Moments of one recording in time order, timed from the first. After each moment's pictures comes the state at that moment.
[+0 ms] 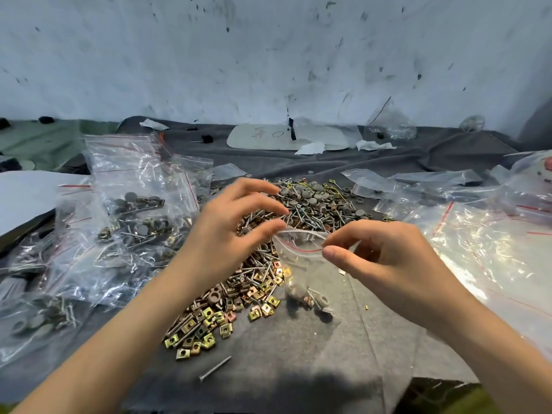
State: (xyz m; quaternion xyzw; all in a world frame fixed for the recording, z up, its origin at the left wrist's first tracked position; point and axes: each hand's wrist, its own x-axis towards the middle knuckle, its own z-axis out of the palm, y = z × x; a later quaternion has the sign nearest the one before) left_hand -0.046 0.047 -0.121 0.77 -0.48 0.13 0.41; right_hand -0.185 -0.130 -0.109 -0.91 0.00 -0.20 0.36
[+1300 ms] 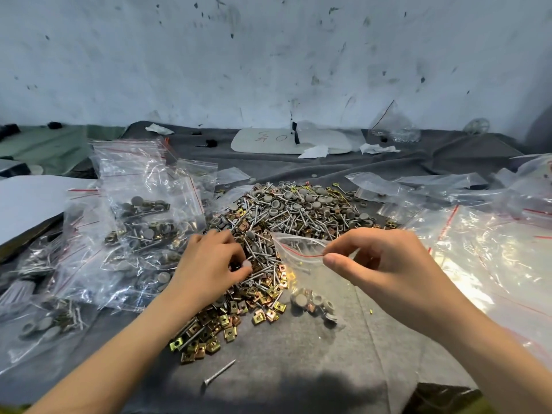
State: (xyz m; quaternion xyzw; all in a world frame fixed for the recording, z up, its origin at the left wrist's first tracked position) left_hand -0.004 0.066 -0.193 0.92 -0.36 0.11 0.11; right_hand -0.183 -0.129 -0.115 -0.91 0.00 -0.19 0.38
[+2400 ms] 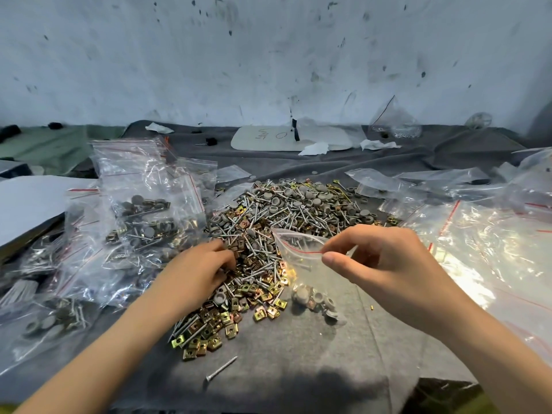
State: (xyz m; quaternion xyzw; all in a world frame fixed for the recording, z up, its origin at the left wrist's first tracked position) left_hand -0.013 0.089 -0.178 0.92 -0.39 0.03 0.06; right_hand -0.183 -0.130 -0.117 -0.90 -0.01 -0.19 0.38
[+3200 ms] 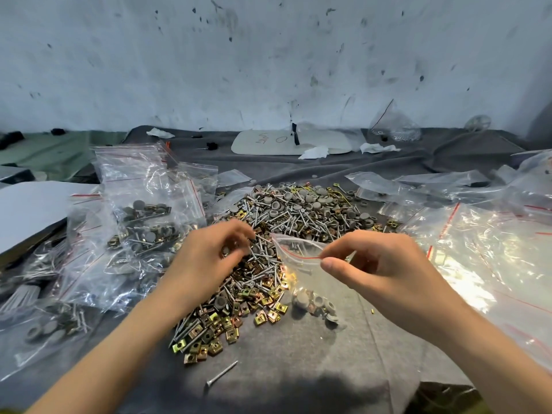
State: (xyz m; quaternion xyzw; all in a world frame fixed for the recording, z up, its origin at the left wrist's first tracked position) left_hand -0.026 0.074 -0.156 0.84 -0.41 0.10 0.34; right_hand -0.185 -0.128 -0.119 -0.90 -0.02 -0.20 0.38
